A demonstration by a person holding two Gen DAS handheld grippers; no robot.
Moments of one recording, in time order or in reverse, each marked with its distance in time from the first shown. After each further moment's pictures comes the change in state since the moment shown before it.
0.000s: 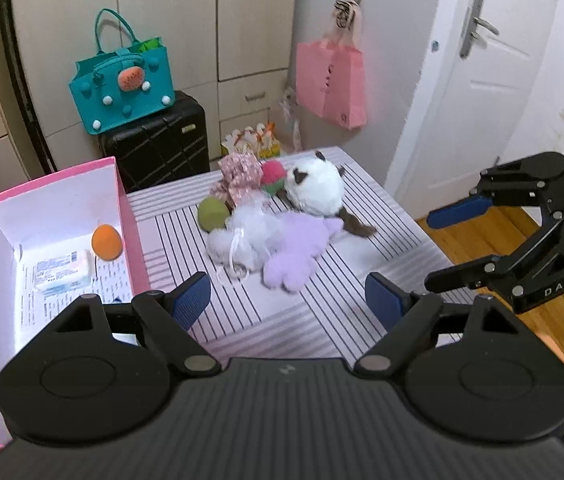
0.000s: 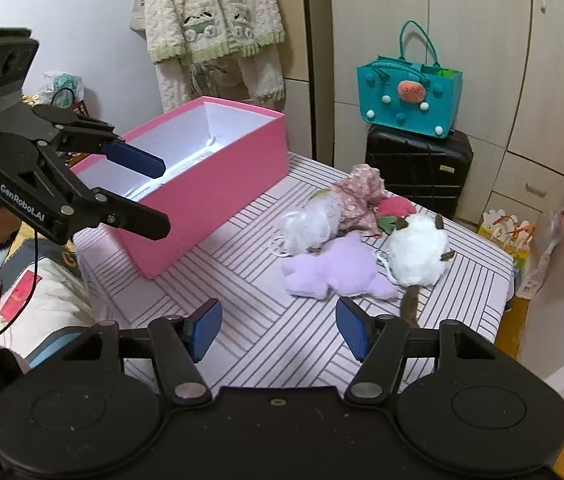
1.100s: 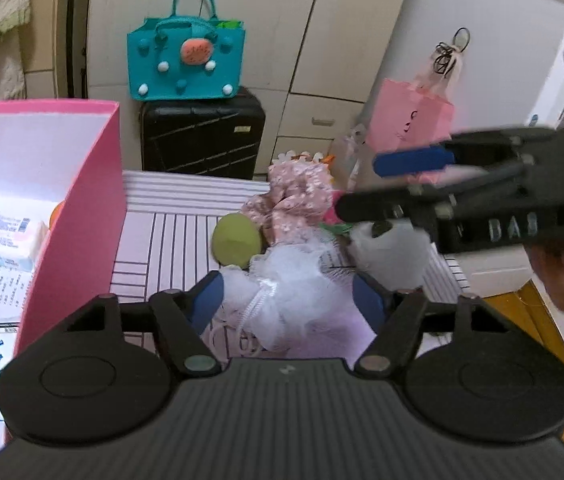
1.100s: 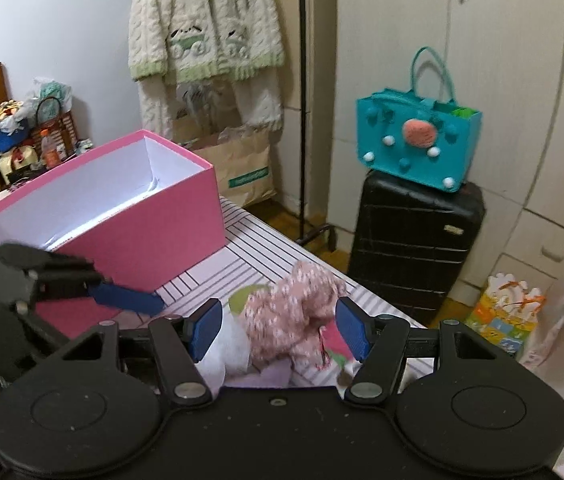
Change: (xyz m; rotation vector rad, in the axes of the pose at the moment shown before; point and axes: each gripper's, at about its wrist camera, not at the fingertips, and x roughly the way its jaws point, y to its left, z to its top) left arm 0.134 0.032 0.007 -0.316 -0.147 0.100; right arm 0.123 -0.084 0.094 -0.107 -0.078 0.028
